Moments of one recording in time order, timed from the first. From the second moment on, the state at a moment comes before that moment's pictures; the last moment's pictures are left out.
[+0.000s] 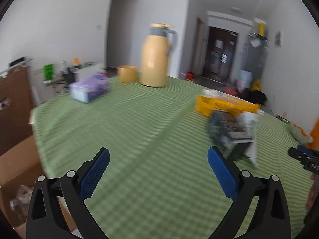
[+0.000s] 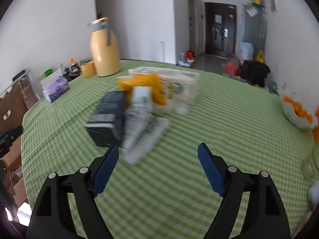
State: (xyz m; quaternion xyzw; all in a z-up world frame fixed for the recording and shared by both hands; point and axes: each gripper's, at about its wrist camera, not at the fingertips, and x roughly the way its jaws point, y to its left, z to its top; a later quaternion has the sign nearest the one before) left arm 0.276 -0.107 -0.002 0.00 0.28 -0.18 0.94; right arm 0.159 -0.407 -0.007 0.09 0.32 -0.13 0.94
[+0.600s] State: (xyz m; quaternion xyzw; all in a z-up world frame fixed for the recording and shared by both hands) left arm 0.326 -0.282 -0.058 0.04 0.35 -0.24 0.90; right arm 0.112 -0.437 -0.002 0.12 0.31 -0.14 0.93
